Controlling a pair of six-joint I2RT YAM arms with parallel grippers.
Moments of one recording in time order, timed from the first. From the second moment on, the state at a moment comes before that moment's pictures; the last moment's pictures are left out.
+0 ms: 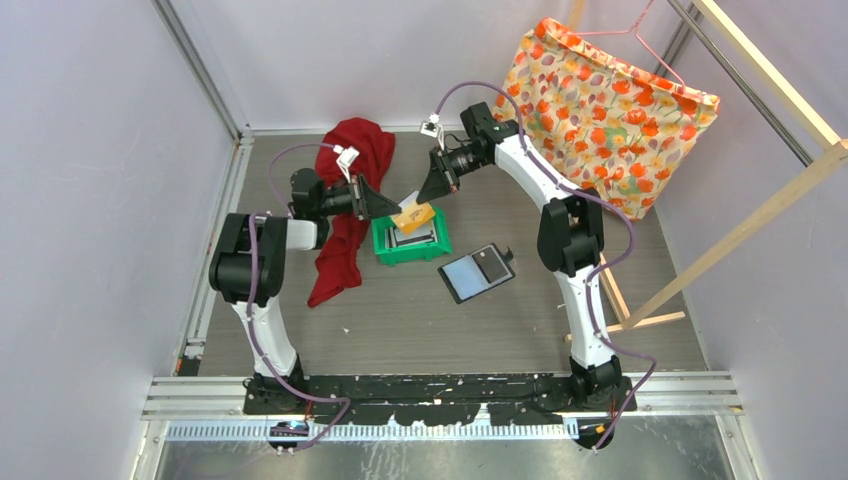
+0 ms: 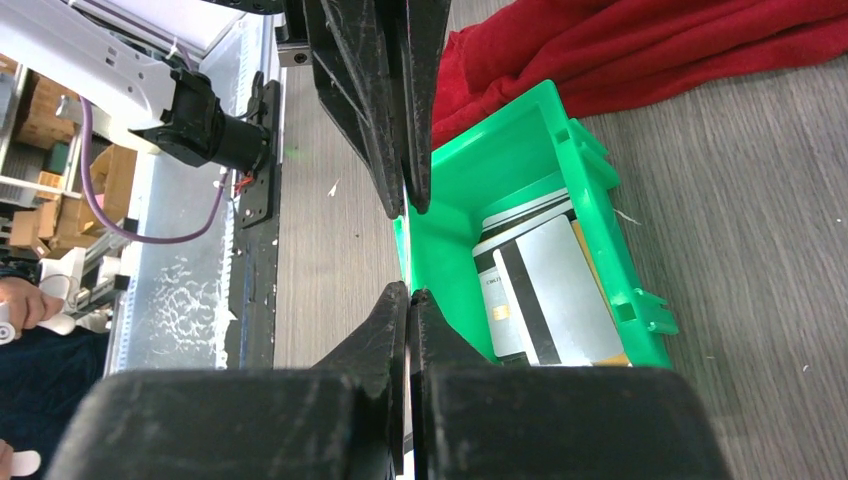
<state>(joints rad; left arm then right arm) -0.13 1.92 0.93 1.01 1.22 -0.81 0.41 2.32 2.17 -0.91 -1.18 -0.35</state>
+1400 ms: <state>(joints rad) -0.13 1.98 0.99 0.96 1.23 -0.64 0.41 2.40 2.21 -0.92 -1.17 -0.39</state>
